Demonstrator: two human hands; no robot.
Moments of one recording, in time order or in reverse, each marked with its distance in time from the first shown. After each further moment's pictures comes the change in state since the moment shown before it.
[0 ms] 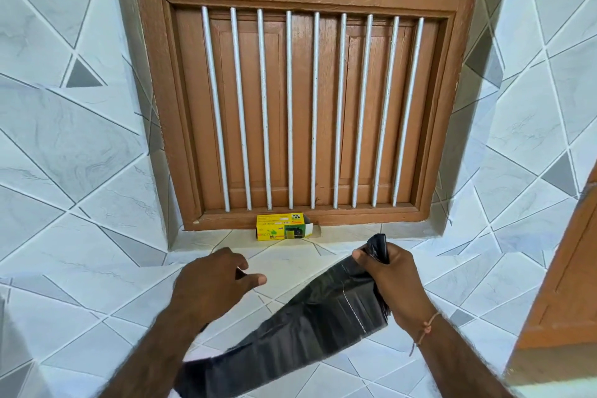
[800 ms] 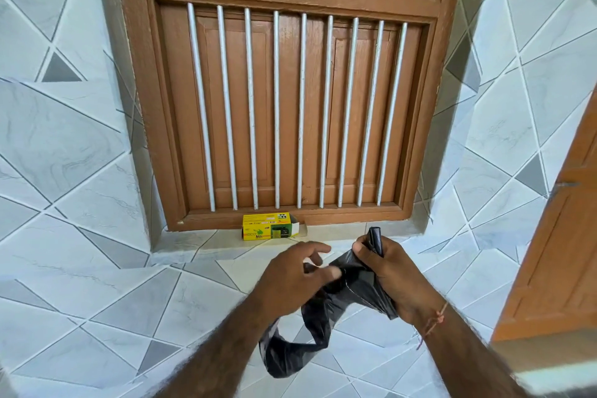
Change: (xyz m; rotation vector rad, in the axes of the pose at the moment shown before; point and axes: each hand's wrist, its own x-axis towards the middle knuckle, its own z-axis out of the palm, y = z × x) left_hand 0.003 0.107 0.037 -0.672 -0.128 0.322; right_hand -0.006 -0.020 -0.025 0.094 -0.270 0.027
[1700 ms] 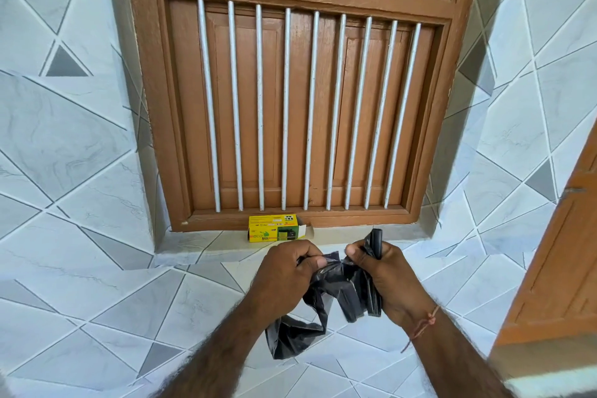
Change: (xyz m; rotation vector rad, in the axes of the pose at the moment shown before) left_hand 0.000 -0.011 -0.025 -0.054 0.148 0.076; right_hand 0.018 0.011 0.033 0.104 0.122 0.028
